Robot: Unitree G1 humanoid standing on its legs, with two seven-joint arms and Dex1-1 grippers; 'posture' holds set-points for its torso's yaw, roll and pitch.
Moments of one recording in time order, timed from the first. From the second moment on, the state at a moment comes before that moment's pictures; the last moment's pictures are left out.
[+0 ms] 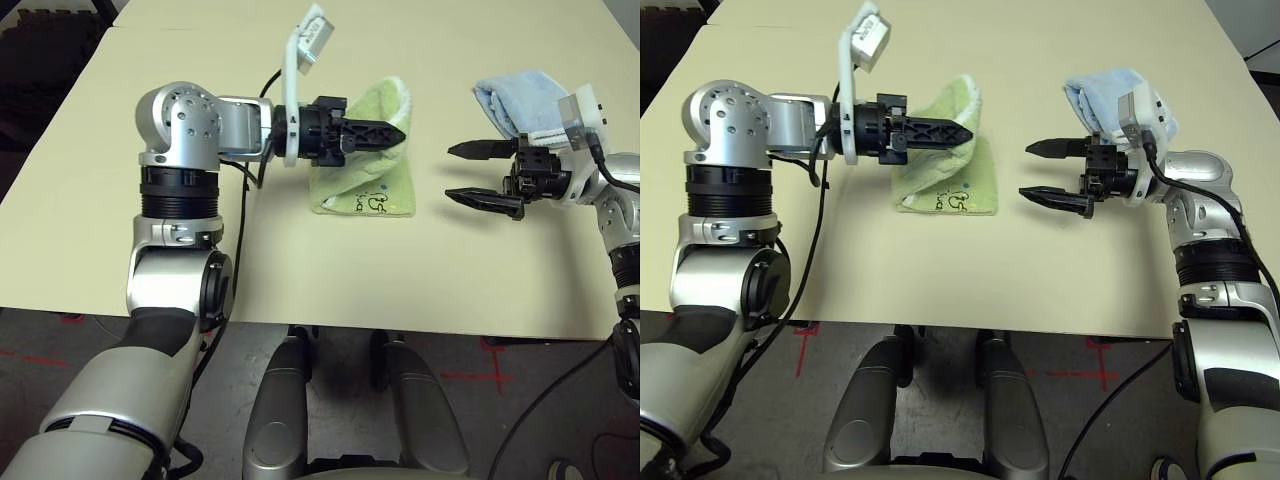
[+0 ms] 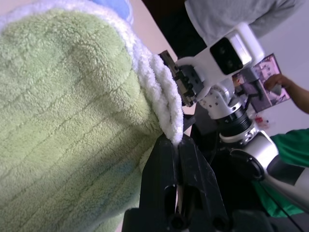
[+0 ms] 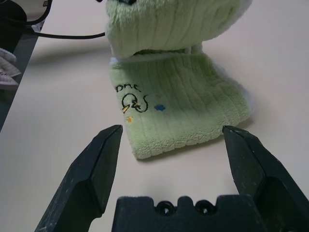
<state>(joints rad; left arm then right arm) -1.20 0.27 0.09 0.31 -0.78 1.45 -0.66 -0.80 -0.69 -0.05 0.58 0.38 0.01 1.49</state>
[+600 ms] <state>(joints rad) -1.16 0.24 -0.04 0.33 -0.64 1.27 -0.71 -0.80 -0.76 -0.09 0.60 0.38 -0.01 1.53</state>
